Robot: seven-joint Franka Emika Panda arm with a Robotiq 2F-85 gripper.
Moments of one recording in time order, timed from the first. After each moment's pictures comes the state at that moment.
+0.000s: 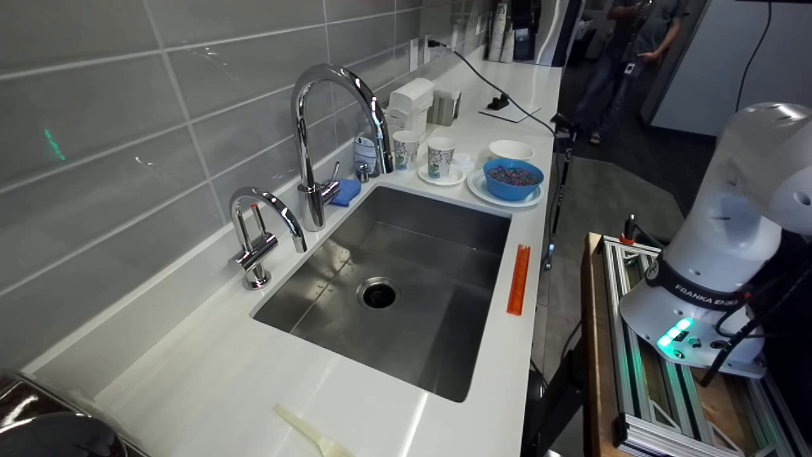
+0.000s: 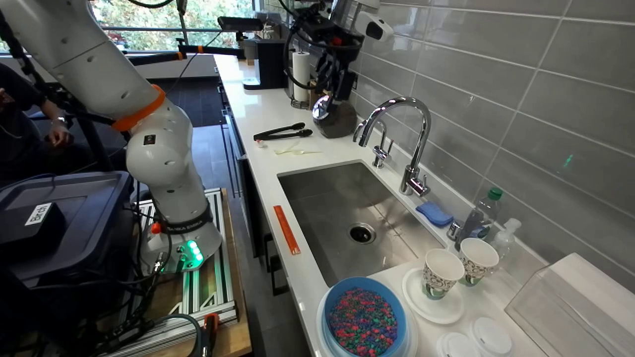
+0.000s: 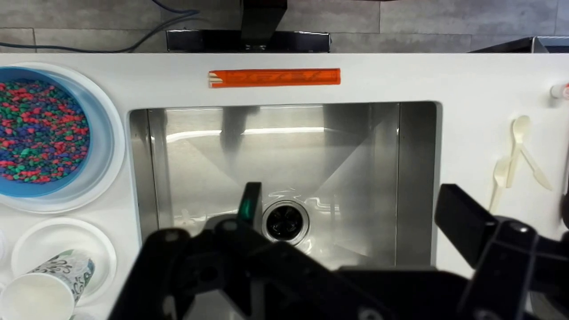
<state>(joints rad) -0.03 -0.46 -0.13 -2.15 0.06 1.49 -0.14</state>
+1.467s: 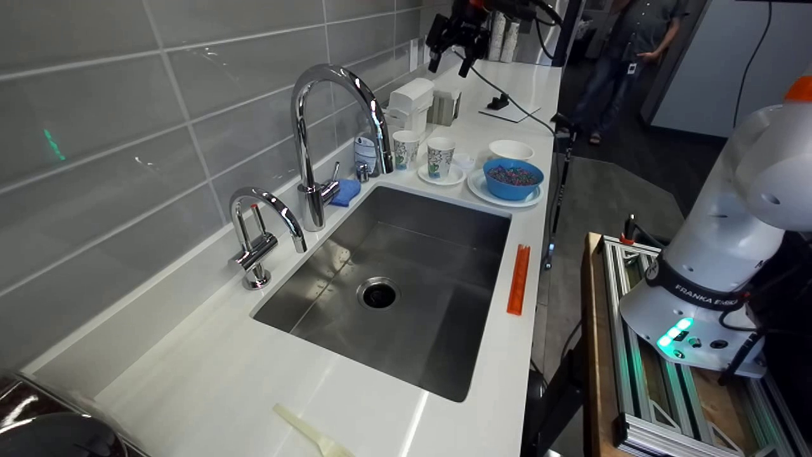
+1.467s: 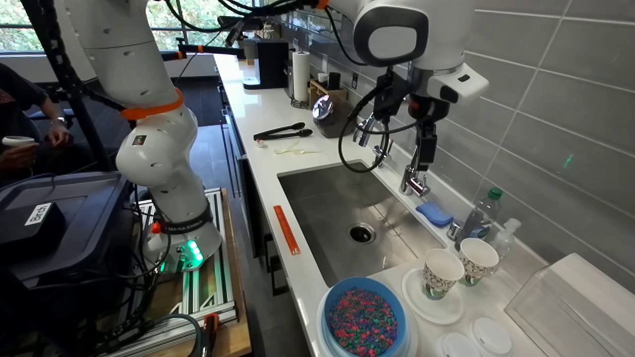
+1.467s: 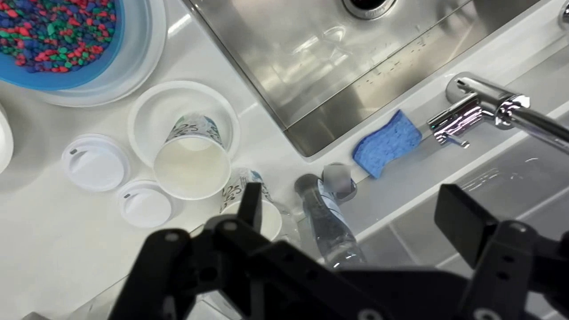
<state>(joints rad) -0.21 -0.11 -0.24 -2.09 0.16 2.18 0.06</state>
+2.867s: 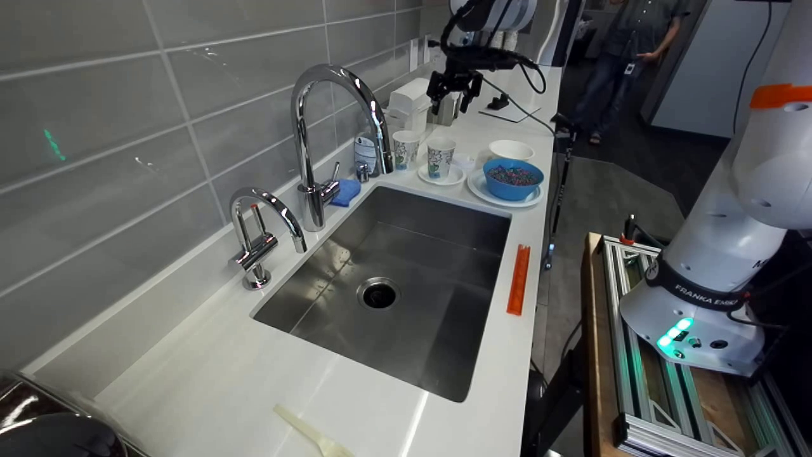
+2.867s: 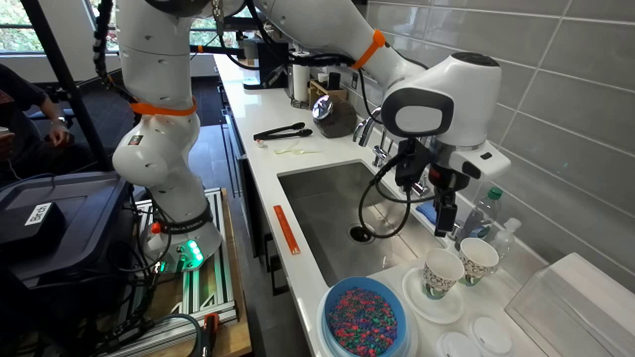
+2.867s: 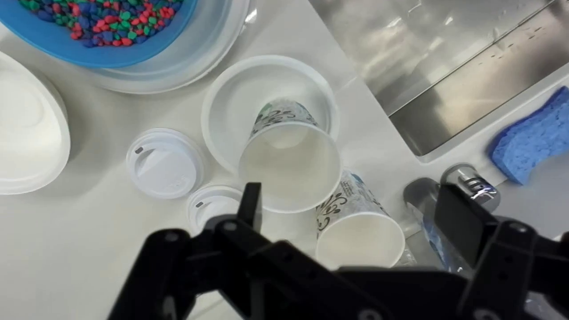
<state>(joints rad) -0.27 0.18 -0.27 -2.02 0.11 2.36 0.05</state>
